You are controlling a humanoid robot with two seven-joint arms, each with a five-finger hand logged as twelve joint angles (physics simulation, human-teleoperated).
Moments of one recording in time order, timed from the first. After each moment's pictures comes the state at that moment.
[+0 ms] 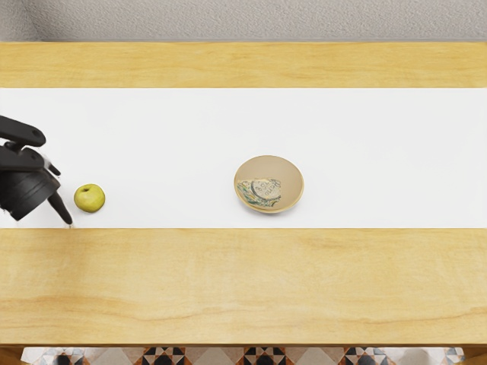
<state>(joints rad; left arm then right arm) -1.80 0.46 0.99 -1.54 -0.16 0.61 0.49 -0.07 0.00 0.04 0.29 0.04 -0.42 0.00</state>
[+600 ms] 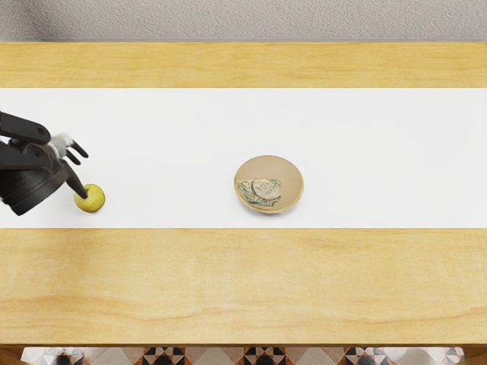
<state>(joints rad) -1.78 0.46 0.97 -1.51 -0.06 0.59 0.37 -0.07 0.00 0.04 0.29 0.04 -0.42 0.00</state>
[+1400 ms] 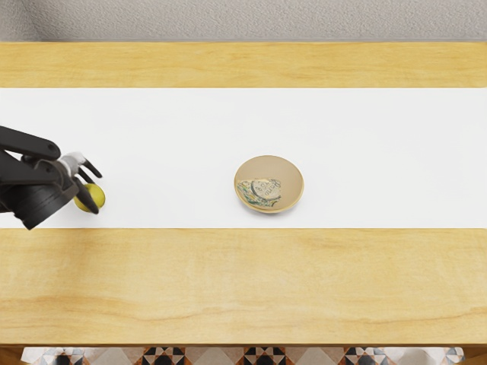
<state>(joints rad) -1.68 0.45 0.91 -1.49 -0.04 0.57 0.36 -0.07 0.00 0.04 0.29 0.04 -0.42 0.00</state>
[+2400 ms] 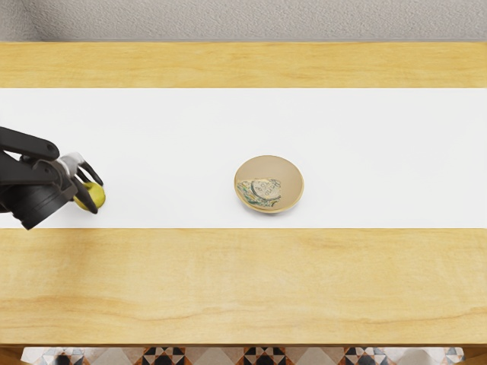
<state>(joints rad) -1.68 0.45 0.90 -1.48 -0.04 0.57 0.36 -0.07 0.00 0.04 0.29 0.04 -0.42 0.00</state>
